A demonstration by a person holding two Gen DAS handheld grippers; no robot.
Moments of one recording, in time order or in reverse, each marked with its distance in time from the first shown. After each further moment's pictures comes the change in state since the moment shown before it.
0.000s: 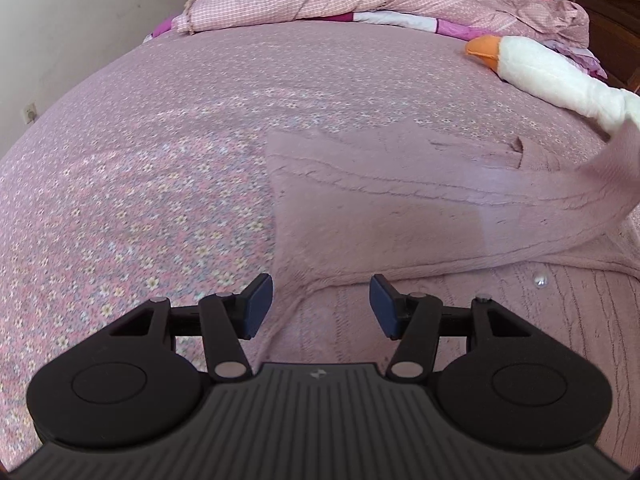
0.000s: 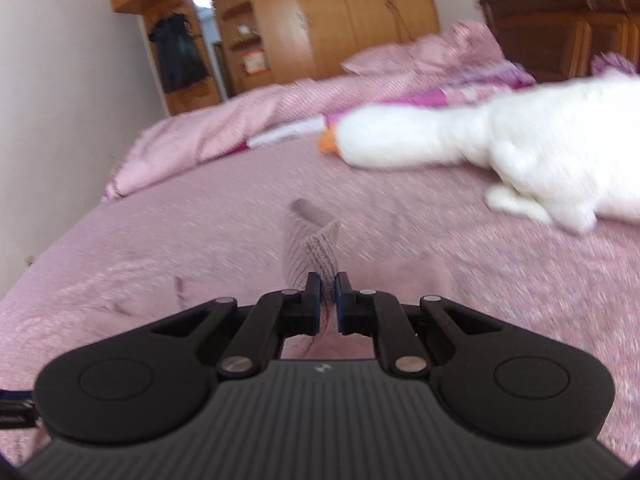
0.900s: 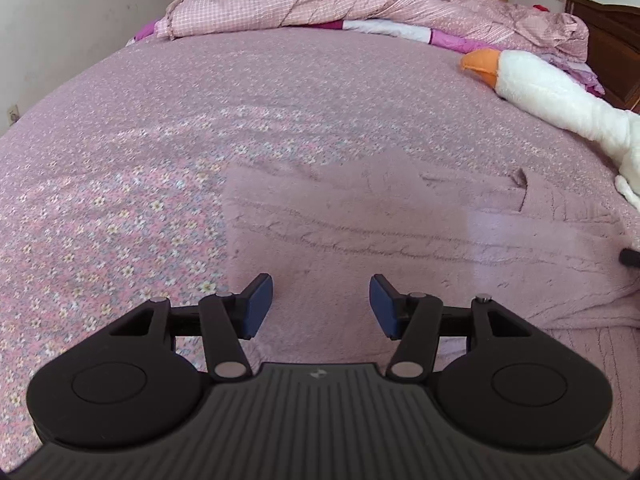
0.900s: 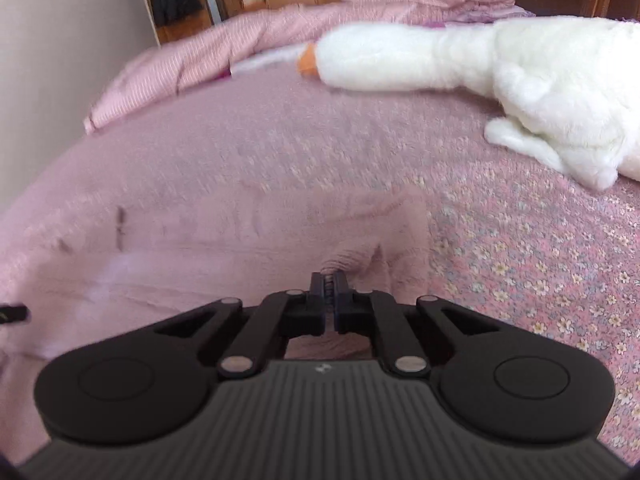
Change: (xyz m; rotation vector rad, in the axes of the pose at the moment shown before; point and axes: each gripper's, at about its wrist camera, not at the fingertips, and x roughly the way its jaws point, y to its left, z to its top) left arm 0.051 -0.012 0.040 -0.022 -0.032 -0.051; right arm 0.053 -0.034 -0.013 -0.056 0.150 0.004
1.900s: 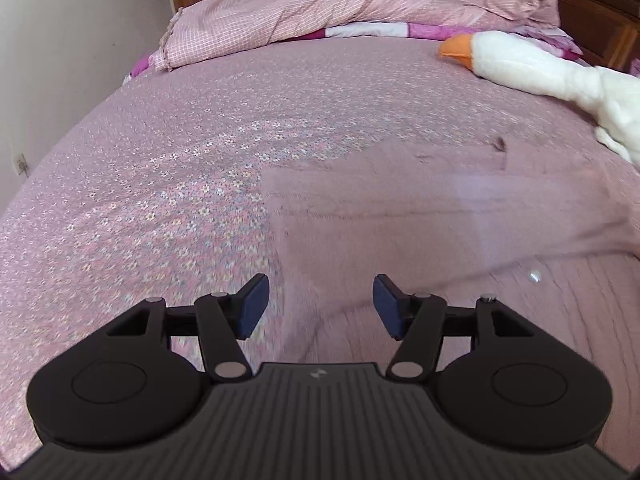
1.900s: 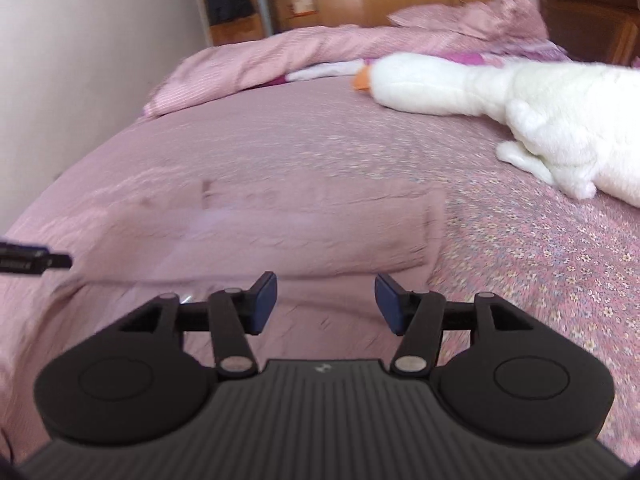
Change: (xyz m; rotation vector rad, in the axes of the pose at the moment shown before) left arm -0.076 0.014 -0.028 0.159 -0.009 0.034; right arm -0.104 0.027 -0.038 -0.143 0.012 0.108
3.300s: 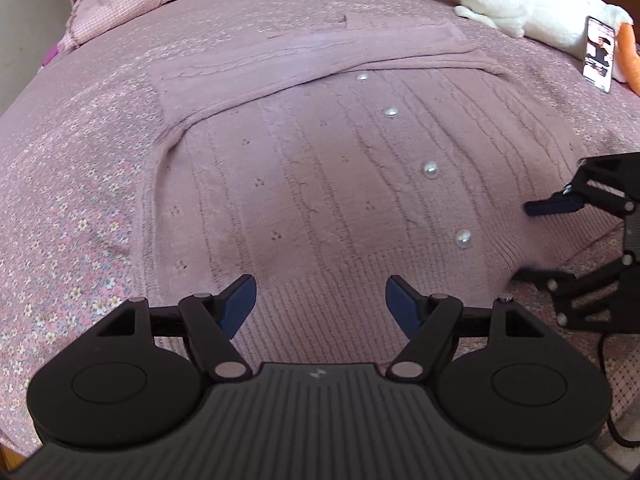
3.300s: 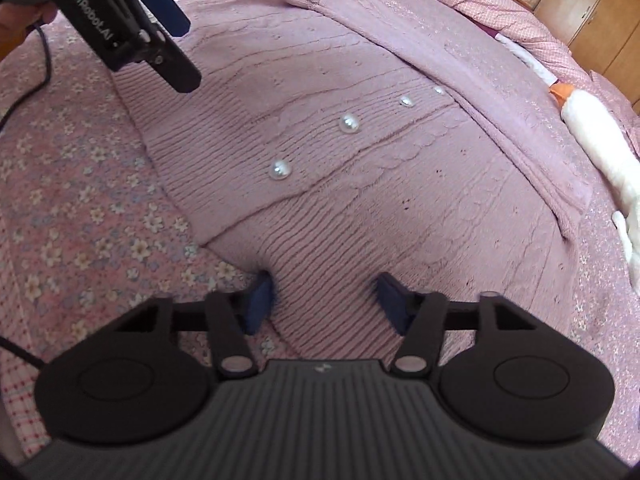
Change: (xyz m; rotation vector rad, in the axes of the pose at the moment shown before) left arm -0.080 -0.055 -0.142 0.205 0.142 -0.219; right arm -0.051 0.121 -0.149 -0.756 0.276 0.108
